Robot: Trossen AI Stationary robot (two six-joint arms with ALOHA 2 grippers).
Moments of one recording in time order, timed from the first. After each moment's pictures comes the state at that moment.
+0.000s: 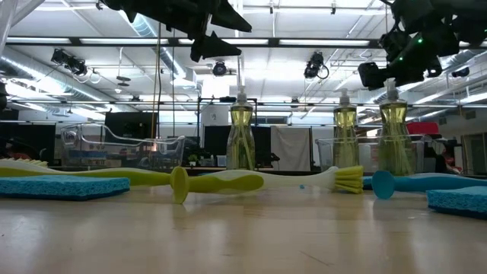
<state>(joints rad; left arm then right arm) 0.17 1.33 0.94 0.17 -0.09 -0.20 -0.60 0.75 0.46 0.04 0.93 0.04</state>
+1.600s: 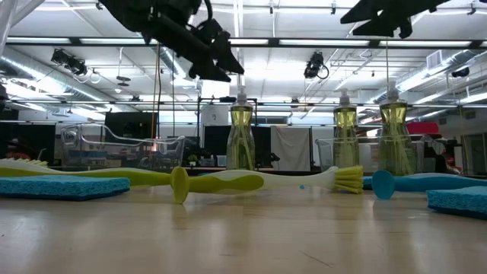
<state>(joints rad) 0.45 1.46 1.02 0.13 -0.10 0.02 0.06 0.68 0.63 0.03 0.83 0.03</state>
